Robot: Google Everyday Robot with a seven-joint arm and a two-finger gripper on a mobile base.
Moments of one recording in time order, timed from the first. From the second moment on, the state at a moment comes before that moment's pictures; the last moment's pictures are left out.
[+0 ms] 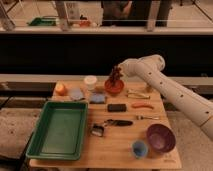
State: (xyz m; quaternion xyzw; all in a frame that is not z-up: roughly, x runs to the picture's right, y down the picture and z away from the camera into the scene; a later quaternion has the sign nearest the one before) arm 0.093 -0.126 0.820 0.10 -0.17 -0.17 0.96
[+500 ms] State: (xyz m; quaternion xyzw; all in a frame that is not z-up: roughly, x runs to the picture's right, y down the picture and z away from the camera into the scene) arm 0.074 -0.123 0.822 0.11 -0.18 -0.18 0.96
